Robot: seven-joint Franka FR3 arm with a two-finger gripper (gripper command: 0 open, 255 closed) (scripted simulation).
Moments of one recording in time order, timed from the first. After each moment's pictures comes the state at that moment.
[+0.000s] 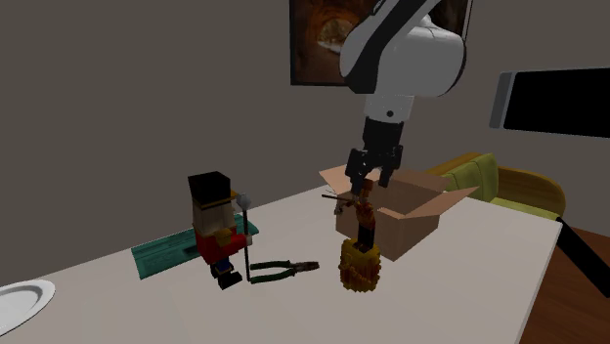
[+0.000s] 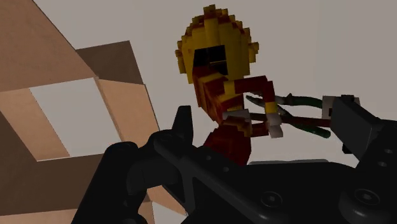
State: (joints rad) arm -0.12 0.07 -0.32 -2.03 0.12 2.21 -0.48
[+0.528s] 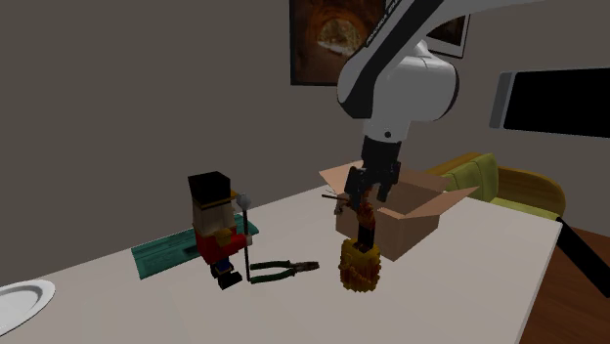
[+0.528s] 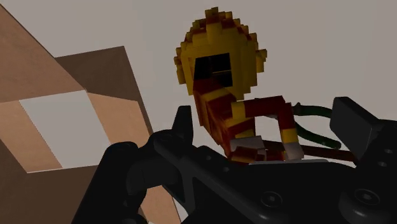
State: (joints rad) arm -0.13 0.12 -0.32 -2.07 0.15 2.29 -0.51
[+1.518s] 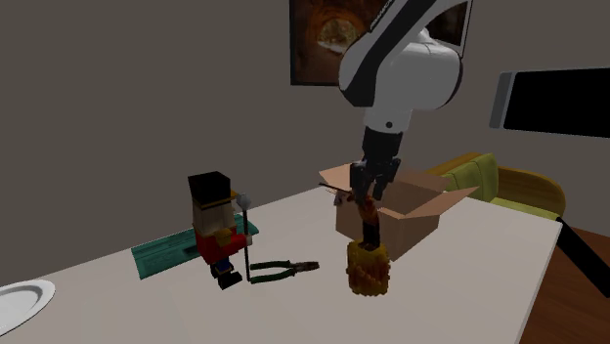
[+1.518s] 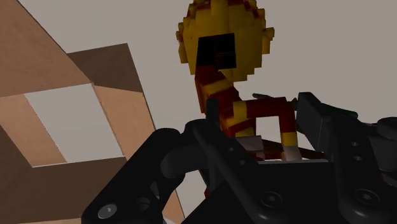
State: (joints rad) arm -0.12 0.10 -0.32 -2.05 0.13 2.25 -0.50
